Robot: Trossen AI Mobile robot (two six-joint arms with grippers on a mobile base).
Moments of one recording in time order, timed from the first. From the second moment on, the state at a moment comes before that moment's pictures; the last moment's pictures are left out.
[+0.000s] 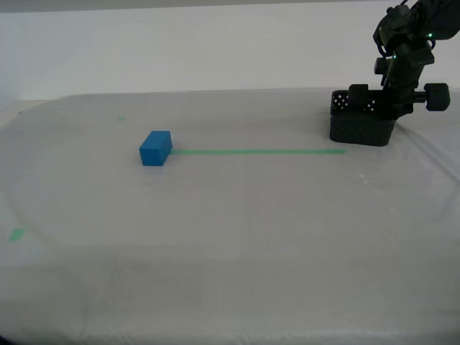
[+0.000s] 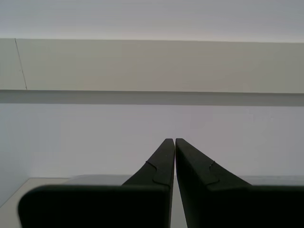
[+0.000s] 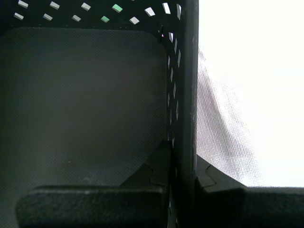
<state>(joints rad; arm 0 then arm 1) 0.05 2.28 1.50 -0.28 0.23 0.26 0.00 1.05 0.52 0.60 -0.01 0.00</state>
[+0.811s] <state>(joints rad) 0.11 2.05 1.50 -0.39 0.21 0.23 0.00 1.05 0.52 0.60 -0.01 0.00</state>
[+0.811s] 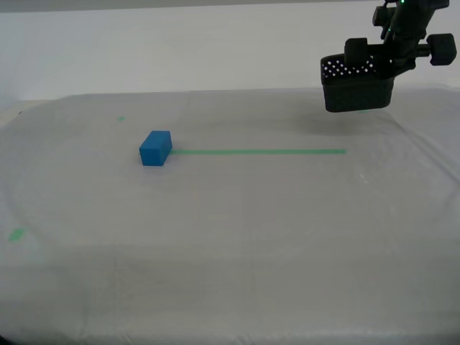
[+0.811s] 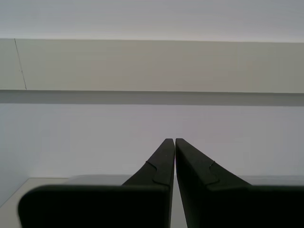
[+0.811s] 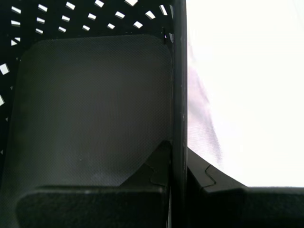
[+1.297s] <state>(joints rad) 0.23 1.96 1.50 -0.52 0.21 0.25 0.00 1.05 0.52 0.60 -0.01 0.00</state>
